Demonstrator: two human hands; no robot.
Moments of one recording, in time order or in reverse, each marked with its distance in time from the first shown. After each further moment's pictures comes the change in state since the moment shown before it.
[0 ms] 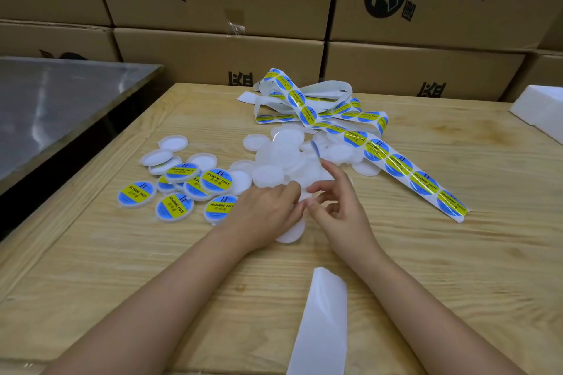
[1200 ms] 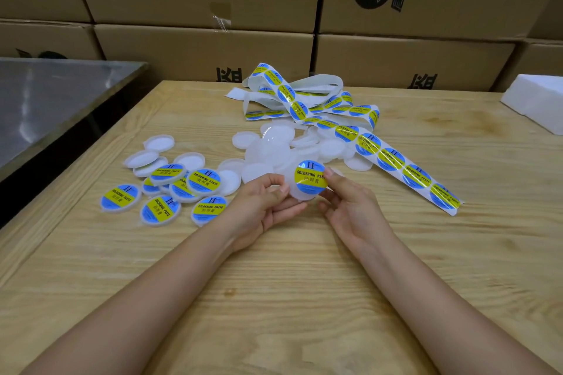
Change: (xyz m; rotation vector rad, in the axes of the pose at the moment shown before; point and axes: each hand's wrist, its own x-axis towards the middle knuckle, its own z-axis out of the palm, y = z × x) left_hand 0.010 0.003 0.008 -1.934 -0.175 -1.008; right_hand 0.020 -0.002 -0.016 0.682 0.156 0.473
